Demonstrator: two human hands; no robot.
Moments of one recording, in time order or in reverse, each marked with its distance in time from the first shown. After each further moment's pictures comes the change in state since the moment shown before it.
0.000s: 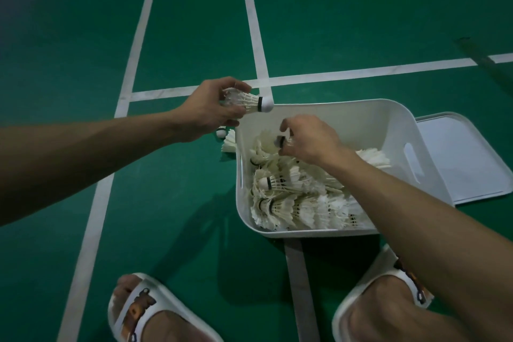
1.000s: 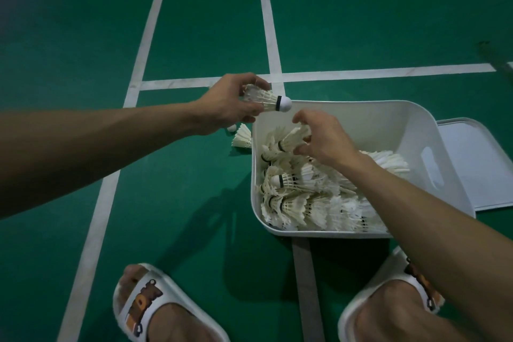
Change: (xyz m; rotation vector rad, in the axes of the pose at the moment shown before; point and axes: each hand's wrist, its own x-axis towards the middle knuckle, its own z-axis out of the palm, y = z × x) left_hand -0.002 0.000 -0.003 0.021 -0.045 -0.020; right_hand 0.001 0.000 0.011 0.225 0.031 0.000
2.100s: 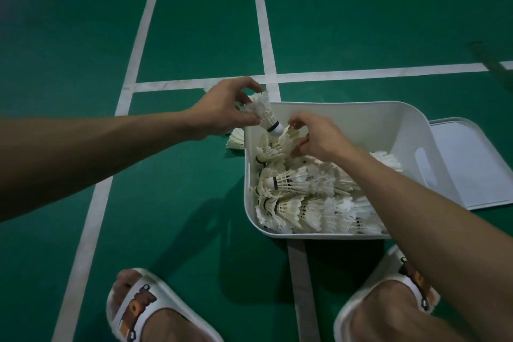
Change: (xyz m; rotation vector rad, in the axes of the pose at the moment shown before) left_hand 0.003 -0.006 0.005 0.236 0.020 0.109; right_hand 0.014 0.019 -0.004 0.216 -0.149 0.077
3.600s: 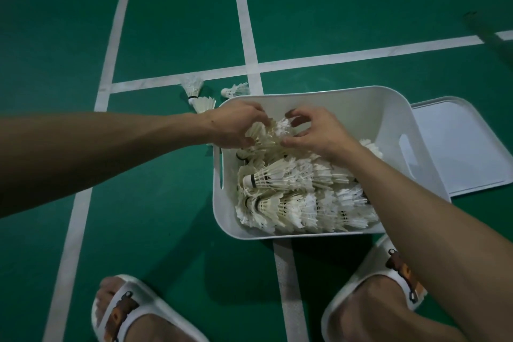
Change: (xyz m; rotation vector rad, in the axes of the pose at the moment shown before) left_hand 0.041 0.010 0.059 0.766 -0.355 0.284; right_hand -0.017 0.030 -0.019 0.209 0.034 0.059
